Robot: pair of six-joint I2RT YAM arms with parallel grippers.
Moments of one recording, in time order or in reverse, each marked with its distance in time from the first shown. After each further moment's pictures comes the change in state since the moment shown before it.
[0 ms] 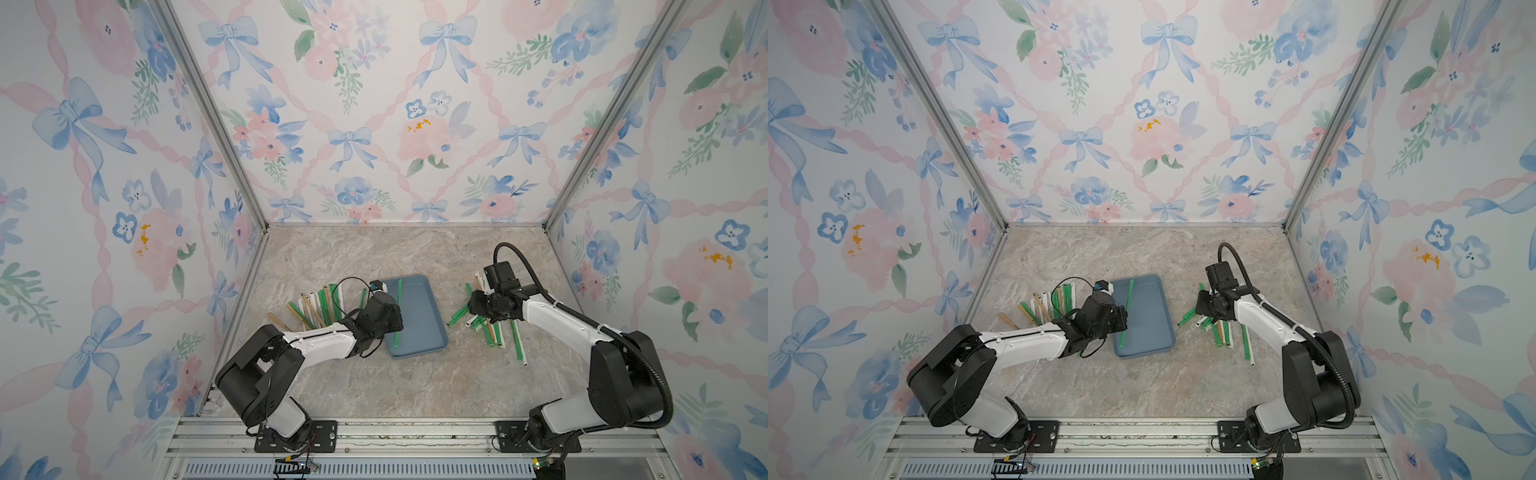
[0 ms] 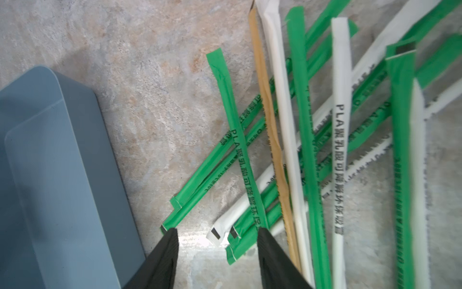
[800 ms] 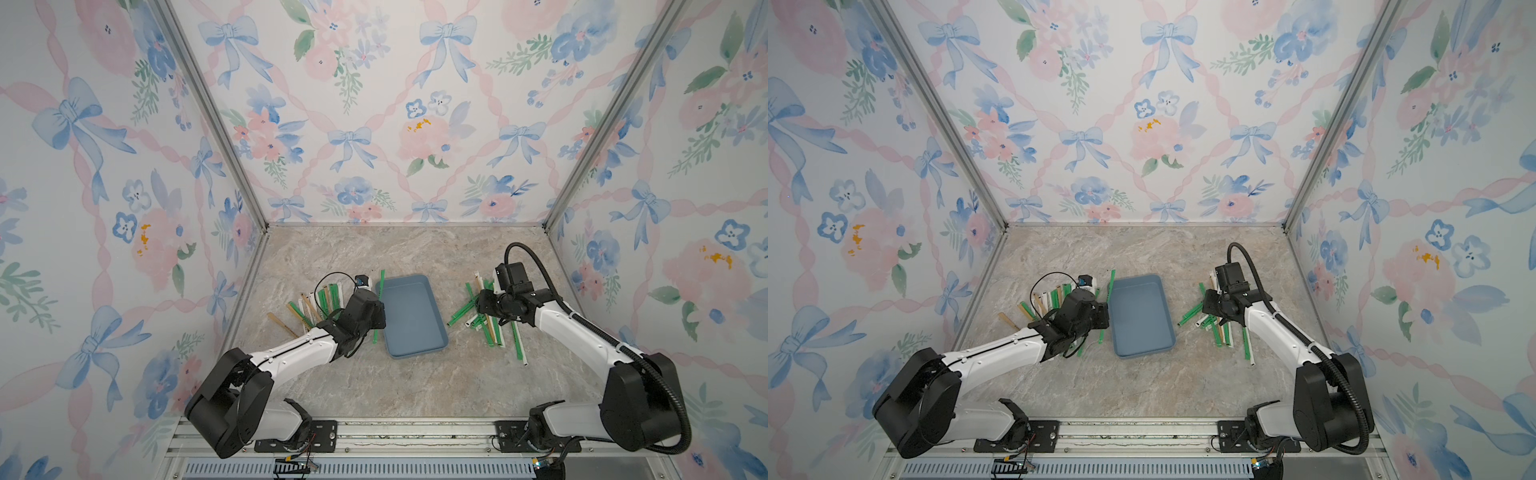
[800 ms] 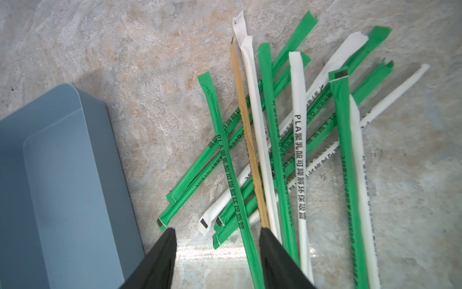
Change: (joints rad) left arm 0.078 -0.203 -0.058 -0.108 -0.072 0.203; right arm -0.052 -0.138 -0.045 -0.020 0.018 -0.043
